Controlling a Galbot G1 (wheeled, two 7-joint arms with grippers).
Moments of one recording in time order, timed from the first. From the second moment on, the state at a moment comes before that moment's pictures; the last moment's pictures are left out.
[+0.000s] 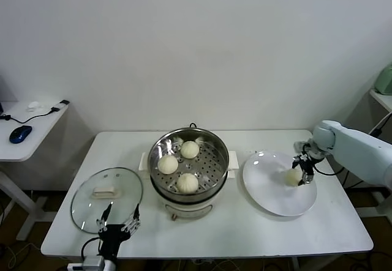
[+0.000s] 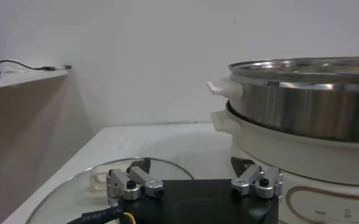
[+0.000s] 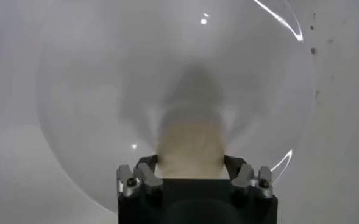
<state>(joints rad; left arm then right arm) 1.69 -1.47 -0.58 -1.97 -0.08 0.01 -0.02 0.23 0.83 -1.28 0.78 0.19 0.00 -1.01</state>
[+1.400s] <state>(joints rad) 1.70 -1.45 -0.56 -2.00 -0.08 0.02 -0.02 0.86 1.16 -1.73 1.37 0.91 -0.34 -0.85</state>
